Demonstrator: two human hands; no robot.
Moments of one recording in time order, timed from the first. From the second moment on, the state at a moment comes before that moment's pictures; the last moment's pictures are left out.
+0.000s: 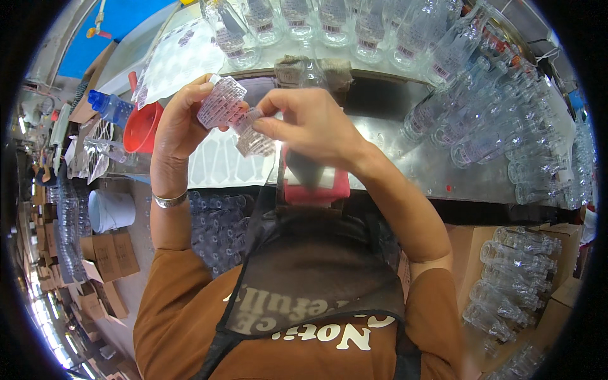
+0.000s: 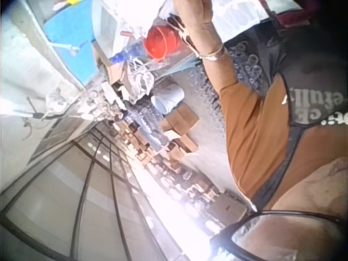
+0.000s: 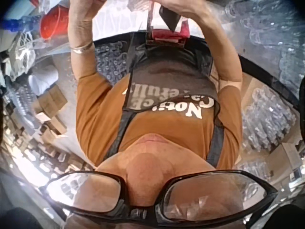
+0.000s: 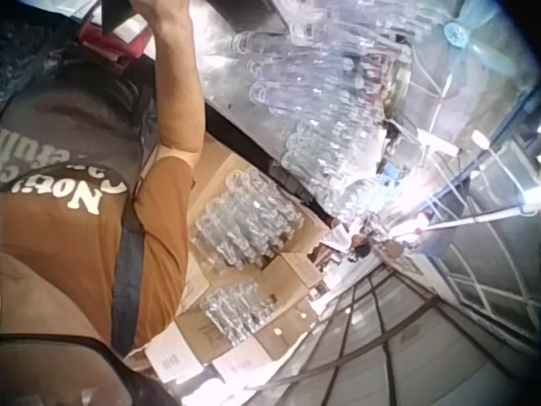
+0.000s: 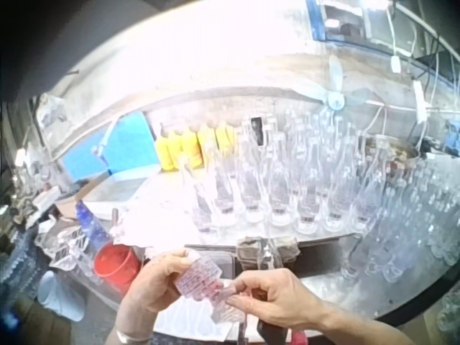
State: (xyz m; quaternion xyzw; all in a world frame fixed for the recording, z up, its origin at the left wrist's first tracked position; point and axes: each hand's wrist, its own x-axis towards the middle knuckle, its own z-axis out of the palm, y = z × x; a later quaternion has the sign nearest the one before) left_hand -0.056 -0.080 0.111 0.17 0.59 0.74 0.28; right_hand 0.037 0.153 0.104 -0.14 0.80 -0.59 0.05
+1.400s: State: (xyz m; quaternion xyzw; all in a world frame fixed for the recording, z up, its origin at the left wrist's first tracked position) left_hand -0.004 -0.064 0.072 0.37 0.61 0.70 0.01; right_hand 0.052 0.172 0.063 -0.03 0.71 -0.69 0.09
